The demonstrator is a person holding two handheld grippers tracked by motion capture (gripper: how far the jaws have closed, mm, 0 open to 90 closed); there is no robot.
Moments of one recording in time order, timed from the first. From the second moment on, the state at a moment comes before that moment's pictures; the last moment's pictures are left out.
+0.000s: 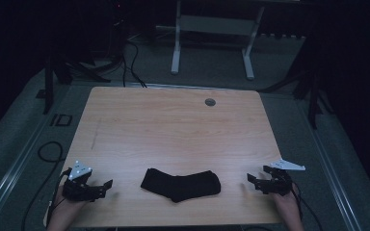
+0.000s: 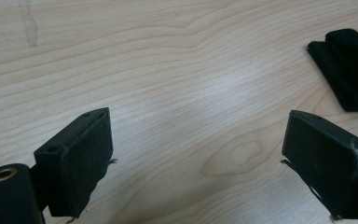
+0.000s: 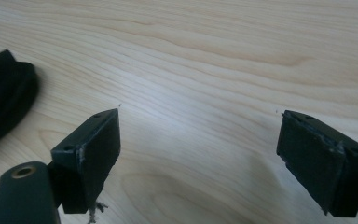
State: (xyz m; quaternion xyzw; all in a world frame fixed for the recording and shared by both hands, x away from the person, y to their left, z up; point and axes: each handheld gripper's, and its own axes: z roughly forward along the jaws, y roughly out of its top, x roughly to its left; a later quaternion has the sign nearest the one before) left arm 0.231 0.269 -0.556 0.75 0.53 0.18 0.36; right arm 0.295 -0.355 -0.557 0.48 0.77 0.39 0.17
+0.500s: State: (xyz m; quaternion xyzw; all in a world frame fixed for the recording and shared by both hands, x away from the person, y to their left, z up) left arm 0.219 0.286 -0.558 0.71 0.55 0.22 0.38; right arm 0.284 -0.373 -0.556 0.49 0.74 0.41 0.19
